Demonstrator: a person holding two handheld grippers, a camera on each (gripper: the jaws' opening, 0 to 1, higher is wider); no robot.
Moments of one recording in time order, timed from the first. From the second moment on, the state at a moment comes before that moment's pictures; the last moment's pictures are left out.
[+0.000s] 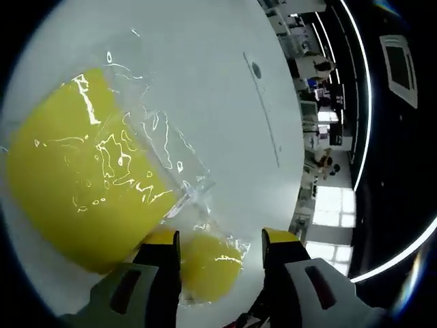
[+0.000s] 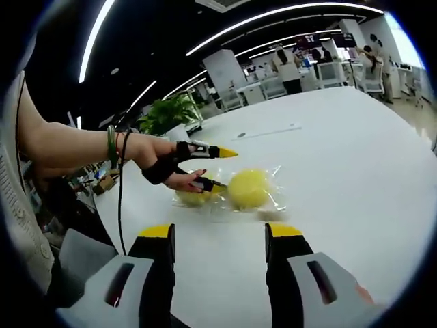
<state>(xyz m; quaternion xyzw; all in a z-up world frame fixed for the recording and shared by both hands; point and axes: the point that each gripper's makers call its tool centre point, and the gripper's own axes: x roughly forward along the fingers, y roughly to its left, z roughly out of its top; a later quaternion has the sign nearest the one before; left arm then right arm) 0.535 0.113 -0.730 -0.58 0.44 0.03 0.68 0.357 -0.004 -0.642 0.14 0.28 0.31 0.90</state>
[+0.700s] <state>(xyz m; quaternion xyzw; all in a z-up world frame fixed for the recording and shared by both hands) 0.523 0.090 -0.738 -0.48 0.46 -0.05 0.75 0.361 -0.008 -0.649 0.15 0.28 0.30 0.90</state>
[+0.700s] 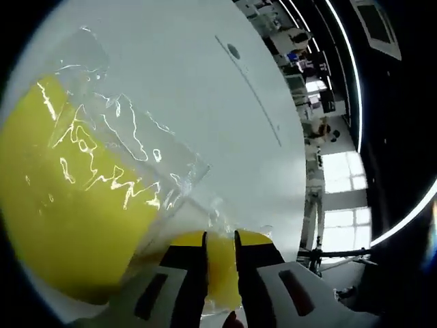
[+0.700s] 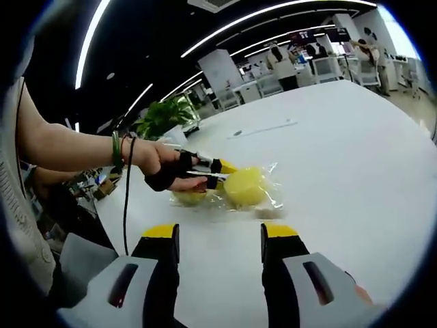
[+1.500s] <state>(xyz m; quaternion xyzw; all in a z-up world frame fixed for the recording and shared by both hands) 0.525 0.082 -0.712 -0.52 0.43 -0.10 0.73 0.364 -0.005 -0.641 0.15 0.27 0.32 0.90</state>
